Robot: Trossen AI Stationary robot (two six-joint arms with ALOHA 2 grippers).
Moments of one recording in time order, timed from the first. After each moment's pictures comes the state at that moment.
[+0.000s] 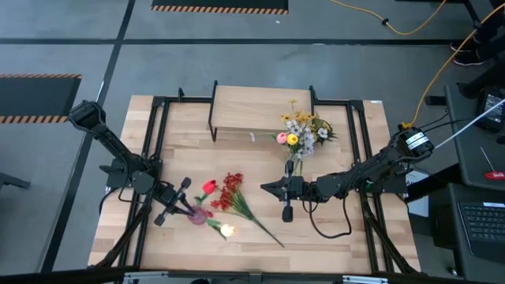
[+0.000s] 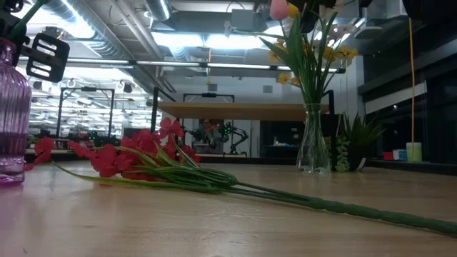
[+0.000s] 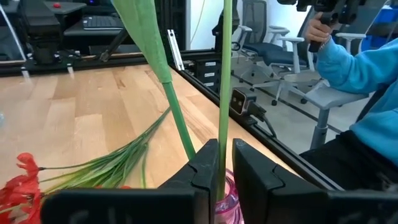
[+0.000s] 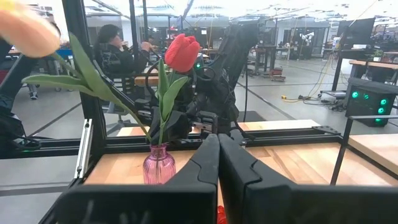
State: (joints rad) left arm -0.78 0.90 0.01 0.74 -0.30 -0.12; right arm 0.43 1.57 0.71 0.95 0.51 0.00
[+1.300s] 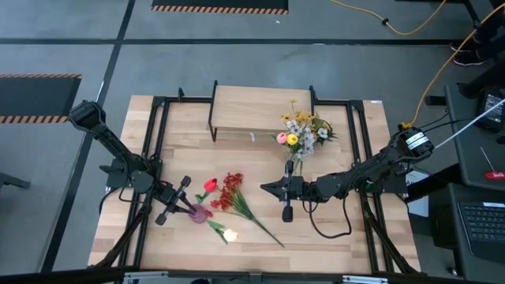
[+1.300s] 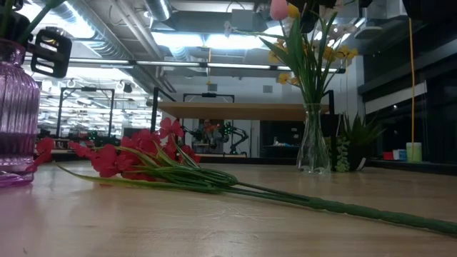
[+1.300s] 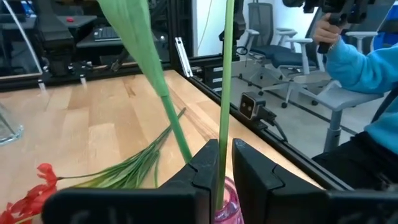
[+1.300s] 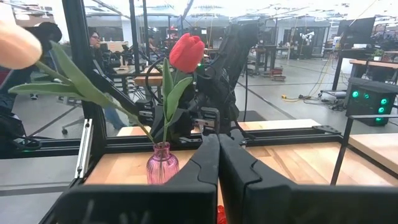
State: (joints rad) left arm -0.78 0.88 0.01 0.77 -0.33 -0.07; right arm 0.43 1.57 0.71 0.95 0.51 0.00
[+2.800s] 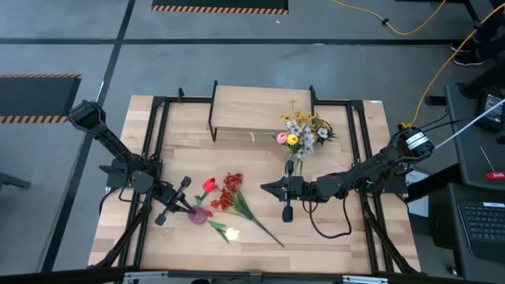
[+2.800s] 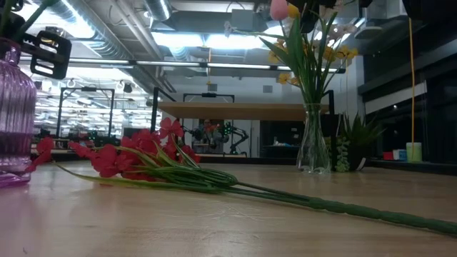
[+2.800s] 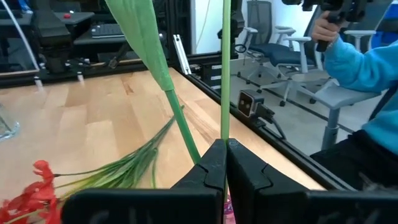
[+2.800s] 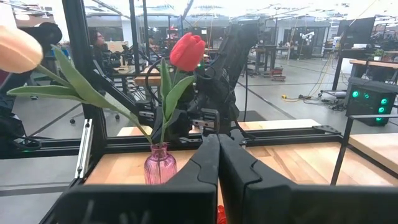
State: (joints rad) left arm -0.78 0.88 0.01 0.76 -0.32 -0.07; right arm 0.43 1.57 0.71 0.95 0.51 0.00
